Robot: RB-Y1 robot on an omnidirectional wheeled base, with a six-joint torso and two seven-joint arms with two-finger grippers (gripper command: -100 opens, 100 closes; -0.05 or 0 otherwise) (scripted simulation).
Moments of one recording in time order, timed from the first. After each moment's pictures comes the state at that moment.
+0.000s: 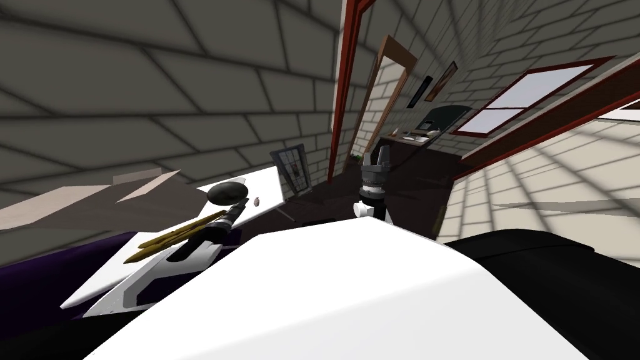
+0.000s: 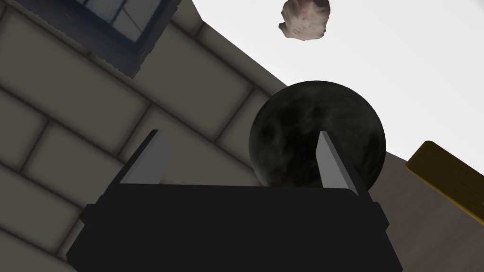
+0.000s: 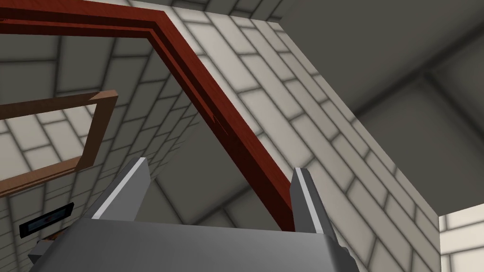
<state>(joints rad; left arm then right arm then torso) 0.70 0.83 0.22 -1.94 0.24 0.18 -0.20 0.45 -0.01 0.02 -2.31 0.05 -0.63 0.06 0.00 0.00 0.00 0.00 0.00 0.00</state>
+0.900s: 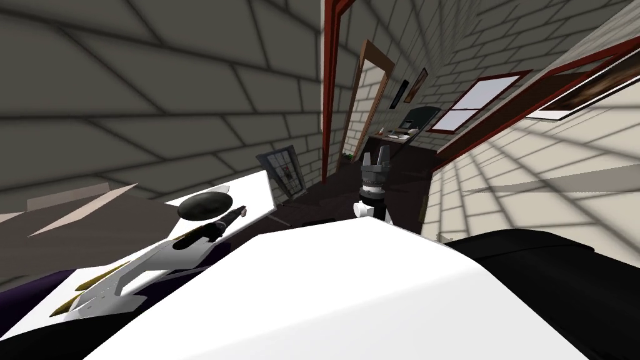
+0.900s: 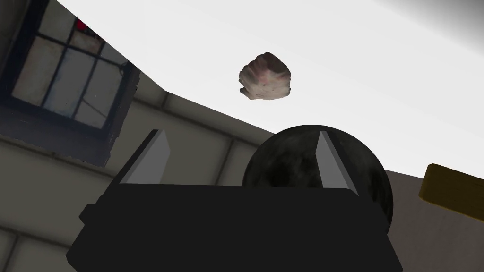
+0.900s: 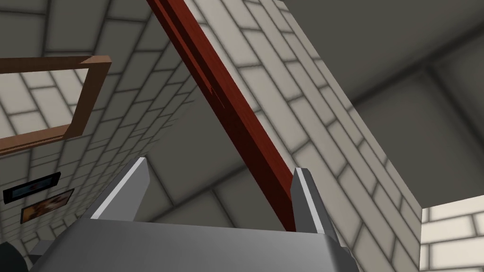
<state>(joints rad) 0.66 1.03 0.13 -1.82 0.30 0.41 -0.21 0.45 -0.01 0.02 -2.31 0.05 -0.63 0.06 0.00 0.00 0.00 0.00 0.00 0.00</state>
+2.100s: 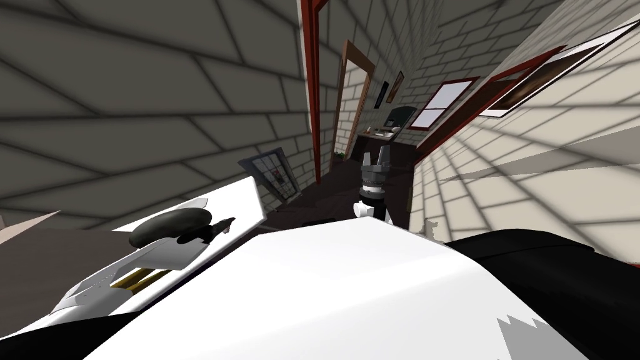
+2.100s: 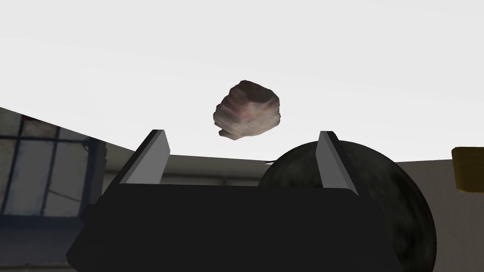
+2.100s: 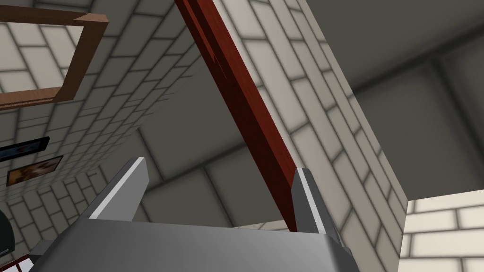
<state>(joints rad) 0.61 1.19 0.01 -1.67 0.35 0.61 -0.22 0.45 -0.01 0.02 -2.31 0.05 -0.63 0.06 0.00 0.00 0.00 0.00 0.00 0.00</state>
